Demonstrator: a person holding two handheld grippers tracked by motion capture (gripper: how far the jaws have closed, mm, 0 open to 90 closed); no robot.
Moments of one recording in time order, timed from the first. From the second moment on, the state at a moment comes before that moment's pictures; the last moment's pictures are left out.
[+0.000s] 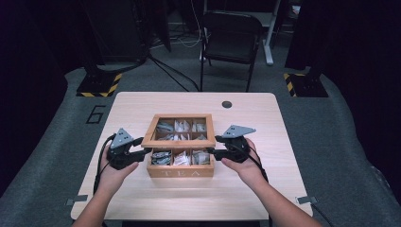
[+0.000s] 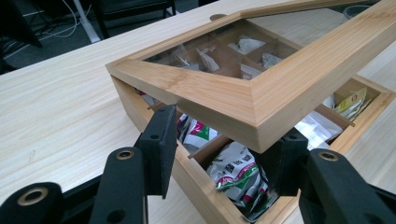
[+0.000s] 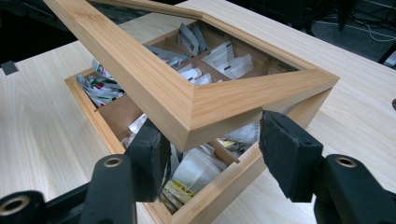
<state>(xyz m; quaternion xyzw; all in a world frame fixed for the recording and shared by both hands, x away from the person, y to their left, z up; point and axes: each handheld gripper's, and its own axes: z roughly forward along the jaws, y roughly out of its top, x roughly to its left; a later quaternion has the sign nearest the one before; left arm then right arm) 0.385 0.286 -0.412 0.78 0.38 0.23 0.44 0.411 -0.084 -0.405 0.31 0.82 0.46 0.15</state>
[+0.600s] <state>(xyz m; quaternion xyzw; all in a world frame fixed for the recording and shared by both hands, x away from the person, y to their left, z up) 0.374 0.289 -0.425 0.77 0.38 0.22 0.46 0.403 -0.083 -0.417 0.30 0.82 0.46 0.16</state>
